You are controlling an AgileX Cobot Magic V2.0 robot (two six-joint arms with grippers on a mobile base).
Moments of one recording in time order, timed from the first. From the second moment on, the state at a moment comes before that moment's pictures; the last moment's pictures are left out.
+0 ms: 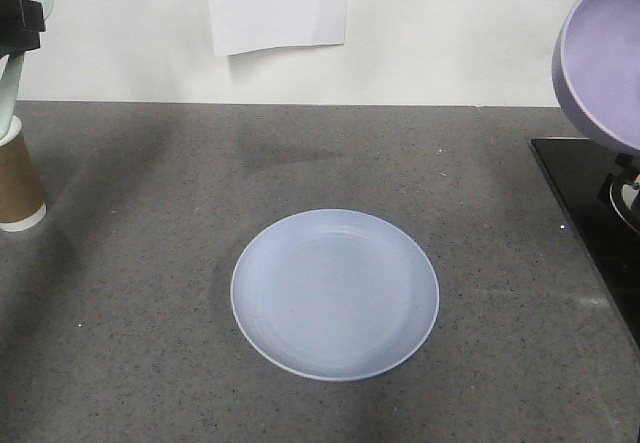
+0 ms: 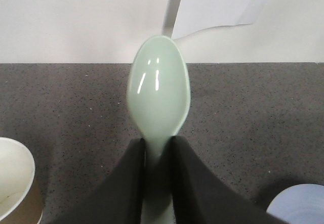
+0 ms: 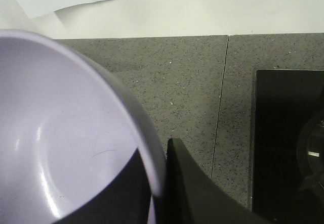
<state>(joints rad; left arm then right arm) 0.03 1.38 -1.42 -0.40 0.70 0.19 -0.41 1.22 -1.34 0.70 1.03 -0.55</state>
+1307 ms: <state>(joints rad) 0.03 1.38 -1.42 -0.40 0.70 0.19 -0.41 1.22 -1.34 0.70 1.03 -0.55</state>
